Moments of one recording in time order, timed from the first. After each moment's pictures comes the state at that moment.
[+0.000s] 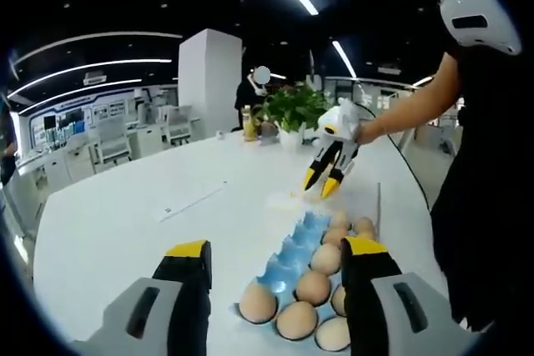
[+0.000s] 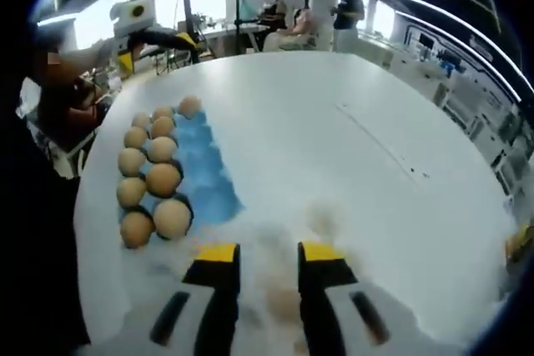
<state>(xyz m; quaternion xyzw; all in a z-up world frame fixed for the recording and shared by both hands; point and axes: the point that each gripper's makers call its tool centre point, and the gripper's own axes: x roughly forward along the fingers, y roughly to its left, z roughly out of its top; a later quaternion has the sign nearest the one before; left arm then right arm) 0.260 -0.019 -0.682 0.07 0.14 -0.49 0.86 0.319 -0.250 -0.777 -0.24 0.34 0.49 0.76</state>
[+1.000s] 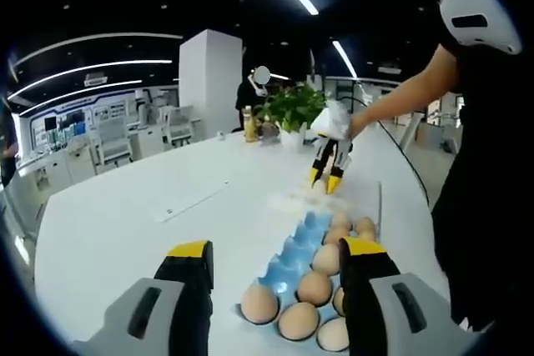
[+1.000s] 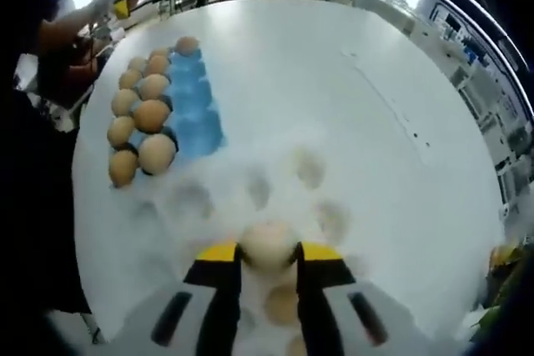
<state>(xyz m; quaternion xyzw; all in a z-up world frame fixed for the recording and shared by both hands) 0.259 -0.020 -0.681 0.07 0.14 -0.49 0.86 0.317 -0.292 -0.793 -0.33 0.42 0.48 0.69</state>
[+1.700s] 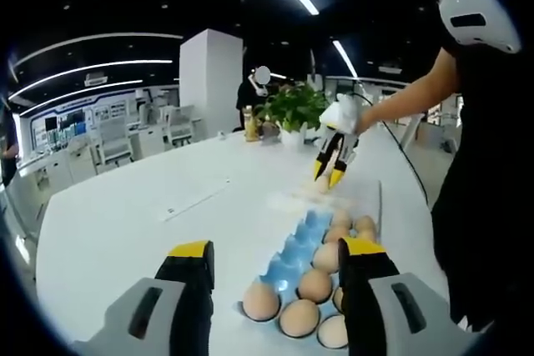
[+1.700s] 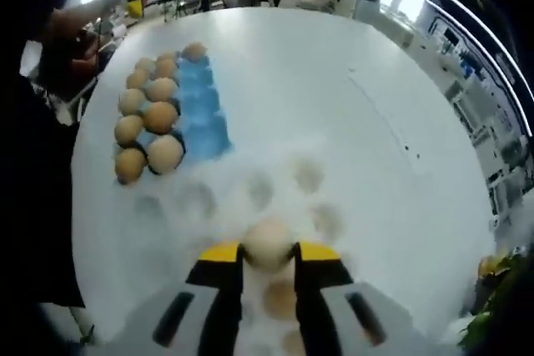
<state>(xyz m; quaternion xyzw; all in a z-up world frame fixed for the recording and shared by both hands) 0.261 -0.014 -0.682 0.07 0.15 -0.48 0.86 0.313 -0.293 -0.796 -0.40 0.42 0.49 0.66</state>
